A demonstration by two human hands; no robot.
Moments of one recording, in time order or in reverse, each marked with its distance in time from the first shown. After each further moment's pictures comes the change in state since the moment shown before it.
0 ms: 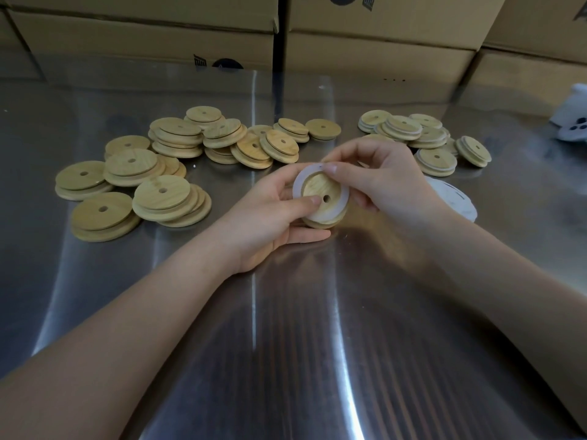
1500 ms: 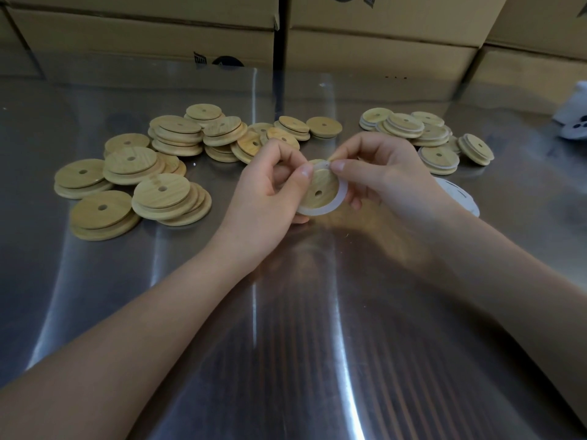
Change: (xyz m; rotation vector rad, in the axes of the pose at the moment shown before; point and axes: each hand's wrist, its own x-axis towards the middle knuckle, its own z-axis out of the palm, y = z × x) left_hand -0.011 0.002 0.009 0.344 0.288 0.384; right_hand 0.000 -0.003 -0.002 0.110 -0.080 0.005
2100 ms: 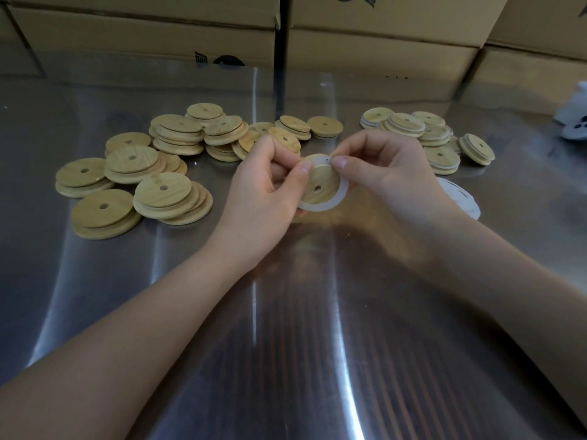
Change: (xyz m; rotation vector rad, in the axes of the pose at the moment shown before) left_hand 0.000 0.002 -0.002 0.078 0.079 0.034; right_hand -0.001 0.002 0.001 -0.082 0.057 -0.127
